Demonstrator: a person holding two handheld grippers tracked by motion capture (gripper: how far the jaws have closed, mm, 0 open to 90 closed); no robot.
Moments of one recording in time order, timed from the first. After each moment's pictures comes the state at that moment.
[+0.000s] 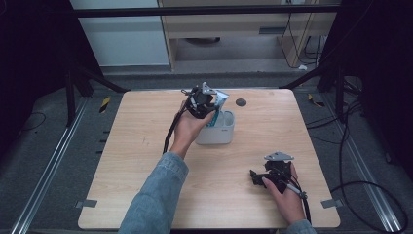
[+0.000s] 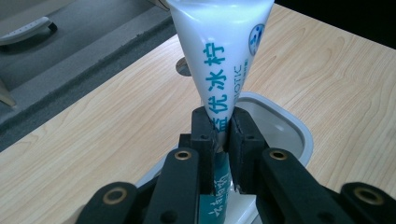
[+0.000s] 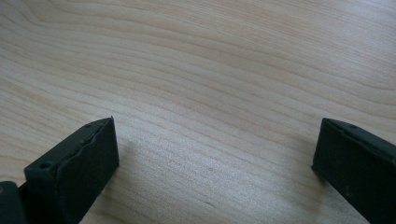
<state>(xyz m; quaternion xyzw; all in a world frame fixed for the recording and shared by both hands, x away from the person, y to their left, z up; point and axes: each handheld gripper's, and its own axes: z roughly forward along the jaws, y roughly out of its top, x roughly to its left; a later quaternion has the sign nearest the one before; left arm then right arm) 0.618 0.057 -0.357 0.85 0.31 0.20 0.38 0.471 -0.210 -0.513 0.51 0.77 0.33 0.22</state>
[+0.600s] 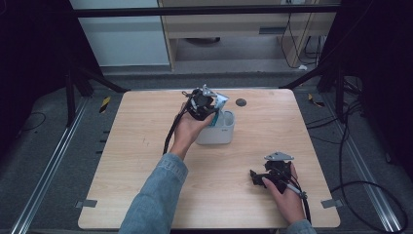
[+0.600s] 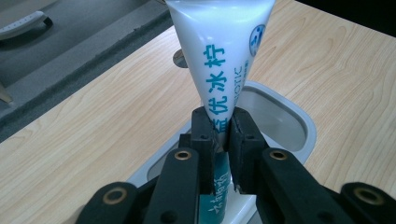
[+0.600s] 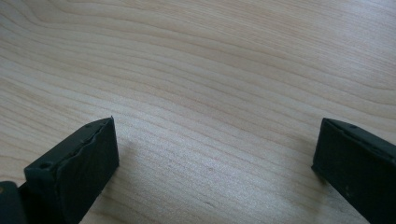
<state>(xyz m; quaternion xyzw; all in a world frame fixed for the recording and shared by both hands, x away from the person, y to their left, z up) 0.618 0.056 -0.364 0.85 0.31 0.19 0.37 0.471 -0.210 -0.513 0.51 0.77 0.33 0.22</state>
